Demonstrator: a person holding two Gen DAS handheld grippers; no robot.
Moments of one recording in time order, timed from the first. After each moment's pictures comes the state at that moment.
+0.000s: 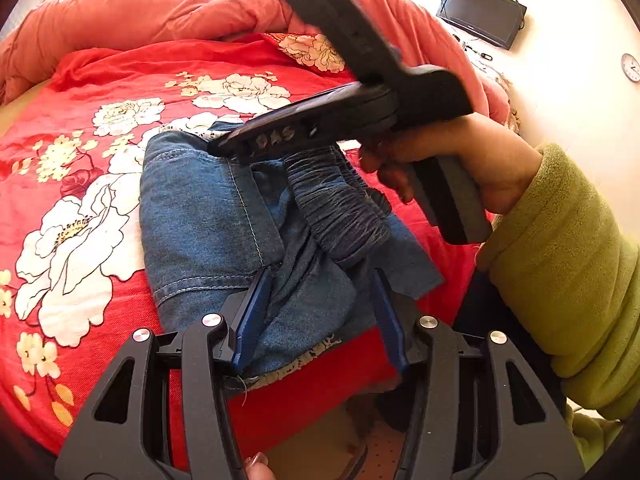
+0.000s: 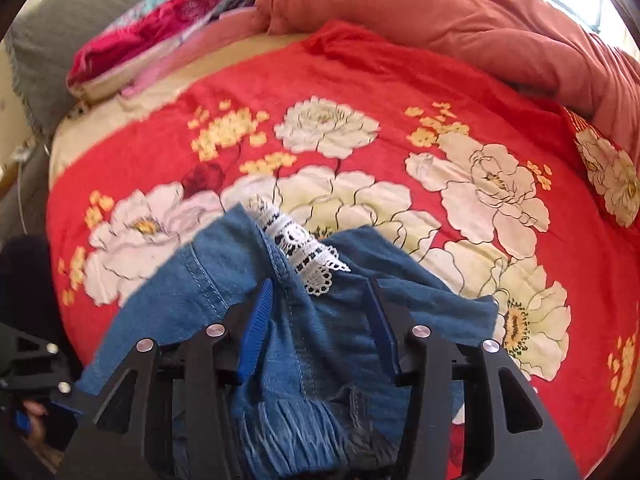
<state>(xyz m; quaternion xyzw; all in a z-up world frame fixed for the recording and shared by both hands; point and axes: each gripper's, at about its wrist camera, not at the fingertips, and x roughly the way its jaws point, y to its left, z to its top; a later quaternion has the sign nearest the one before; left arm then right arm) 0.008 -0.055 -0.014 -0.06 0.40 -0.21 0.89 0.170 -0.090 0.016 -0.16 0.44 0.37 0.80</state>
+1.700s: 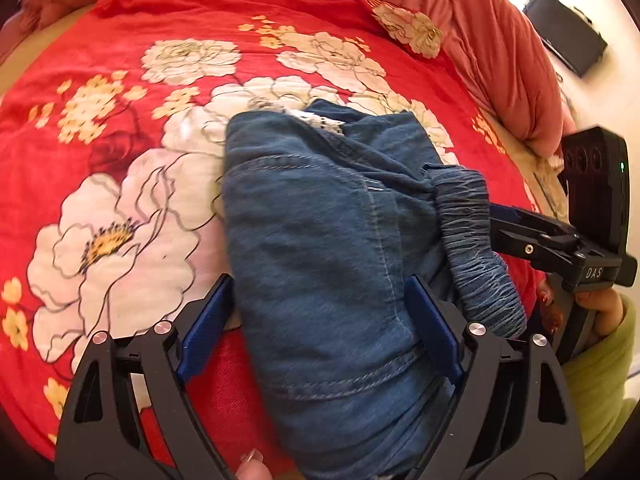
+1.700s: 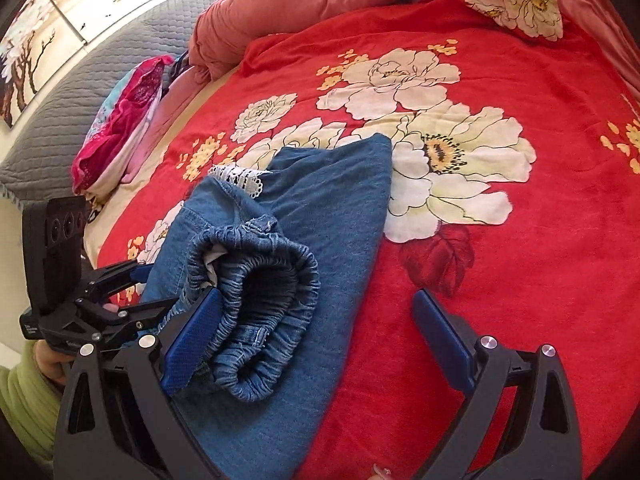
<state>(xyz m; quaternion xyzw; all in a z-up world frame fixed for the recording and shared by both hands) 0.082 -0.006 -0.026 -0.12 0.50 -0.13 0.85 0.145 -0.209 -0.002 0.06 0.52 0.33 0.79</state>
